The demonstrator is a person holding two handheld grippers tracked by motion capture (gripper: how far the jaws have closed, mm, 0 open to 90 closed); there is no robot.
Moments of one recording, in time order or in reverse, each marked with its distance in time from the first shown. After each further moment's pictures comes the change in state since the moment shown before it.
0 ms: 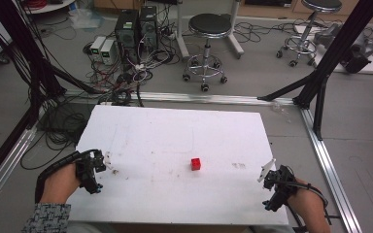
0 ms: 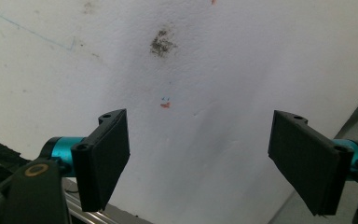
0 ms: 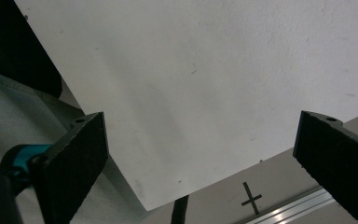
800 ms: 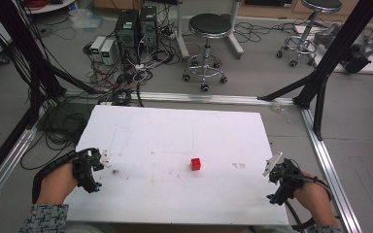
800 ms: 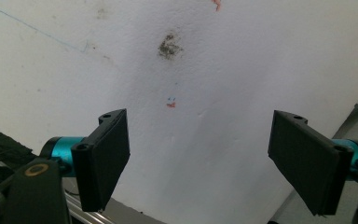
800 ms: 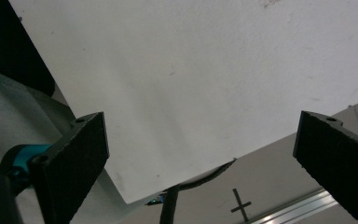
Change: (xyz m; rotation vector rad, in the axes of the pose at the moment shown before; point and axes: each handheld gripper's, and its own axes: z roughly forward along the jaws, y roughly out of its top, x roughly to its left) left arm 0.001 -0.003 -0.011 -0.024 0.019 -0.005; right arm -0.020 -0.004 -0.017 -0.038 -0.003 -0.040
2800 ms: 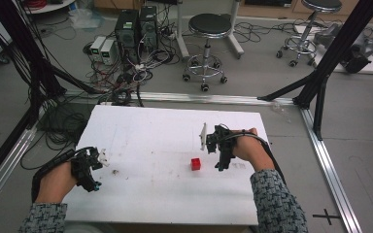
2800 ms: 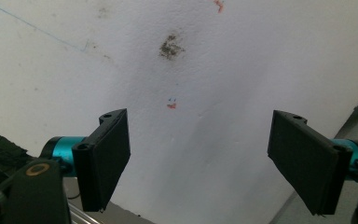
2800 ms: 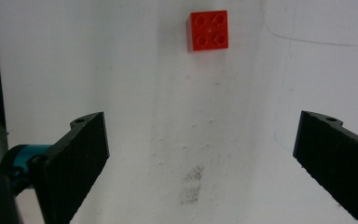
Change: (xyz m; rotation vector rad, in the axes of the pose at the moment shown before) left arm 0.004 -0.003 0.002 -0.018 -0.021 -0.018; right arm -0.015 0.212 0.005 -0.002 0.065 -0.518
